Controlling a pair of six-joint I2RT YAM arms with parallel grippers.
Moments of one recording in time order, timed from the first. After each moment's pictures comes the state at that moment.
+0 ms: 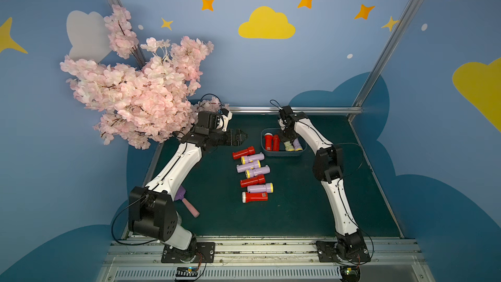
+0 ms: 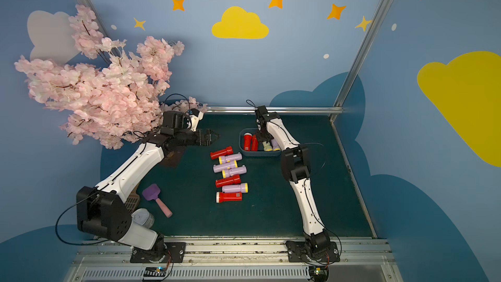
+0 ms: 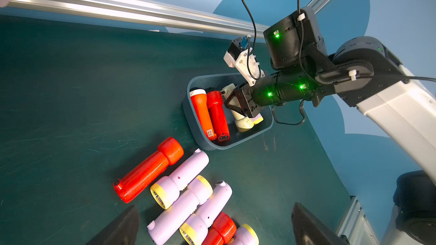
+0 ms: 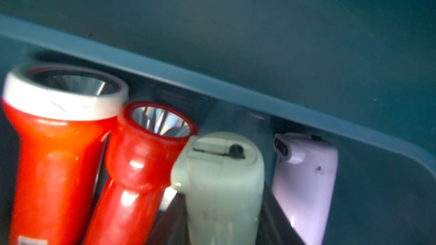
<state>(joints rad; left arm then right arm) -0.23 1.54 1.32 -0.46 0.50 -0.27 0.41 2.56 2.43 -1.11 0.10 0.03</state>
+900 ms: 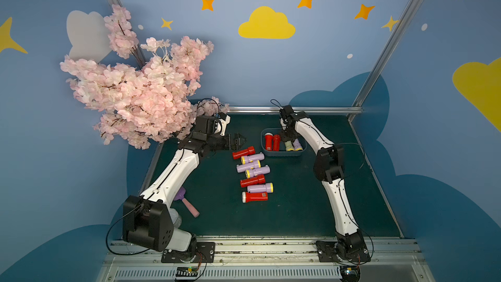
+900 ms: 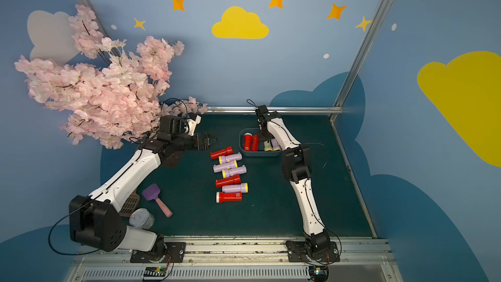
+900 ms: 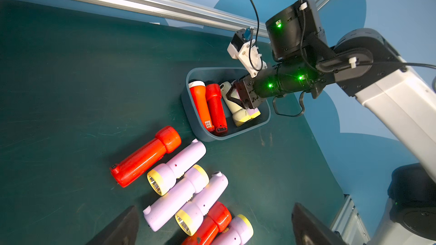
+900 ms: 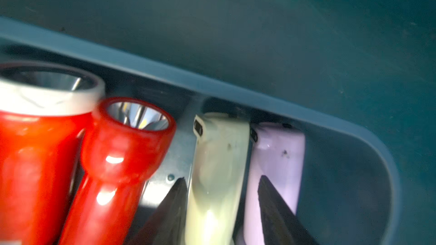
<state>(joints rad) -0.23 1.44 1.22 -0.44 0.50 -0.30 0.41 2.51 2.39 -1.11 0.17 0.01</state>
